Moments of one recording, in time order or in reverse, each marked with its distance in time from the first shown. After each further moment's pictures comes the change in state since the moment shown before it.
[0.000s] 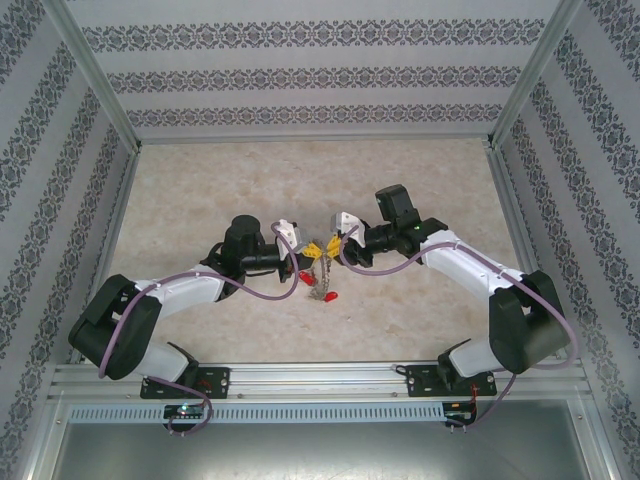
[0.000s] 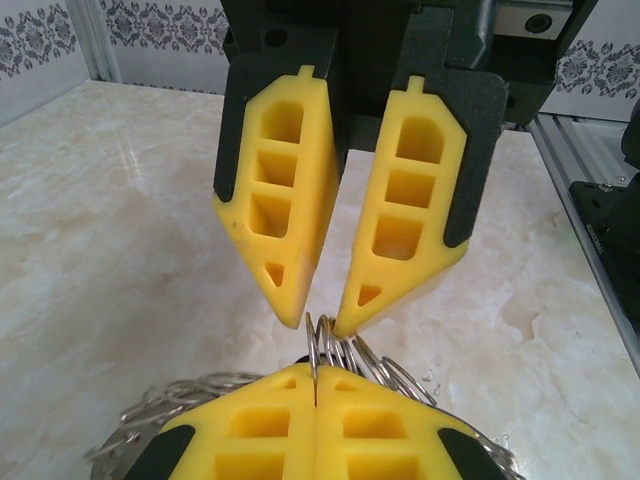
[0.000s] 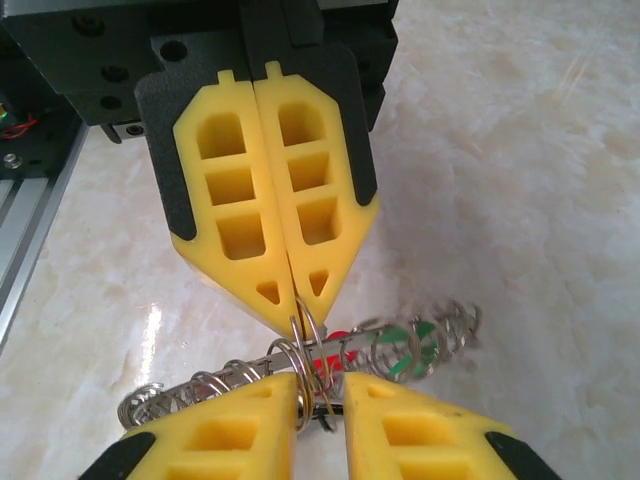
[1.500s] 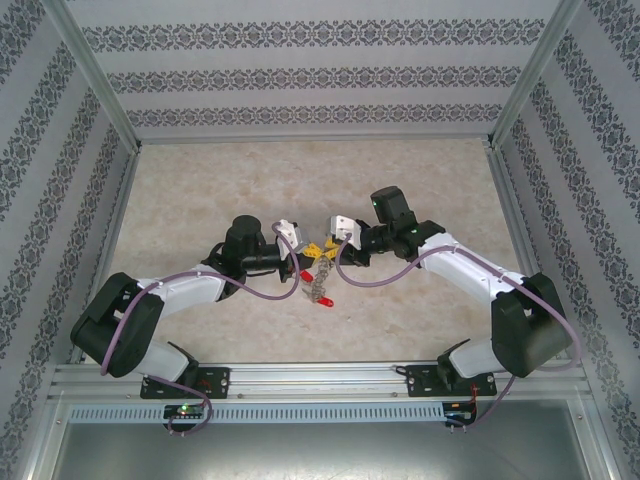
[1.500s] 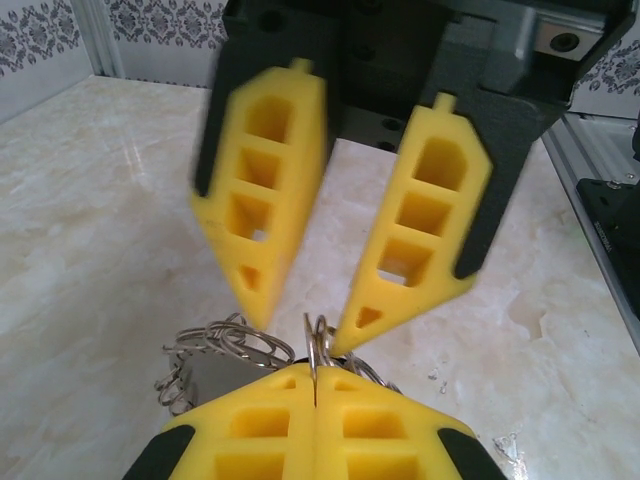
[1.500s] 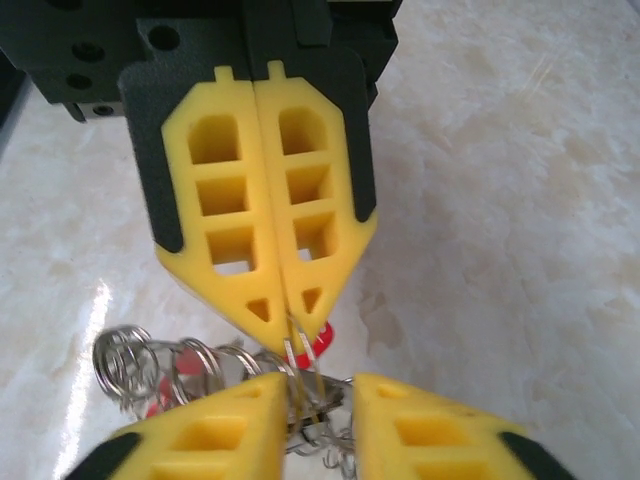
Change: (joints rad) left arm 0.000 0.014 0.000 0.010 -0.013 0.001; right arm 0.046 -0.017 -0.006 0.029 0.125 -0.047
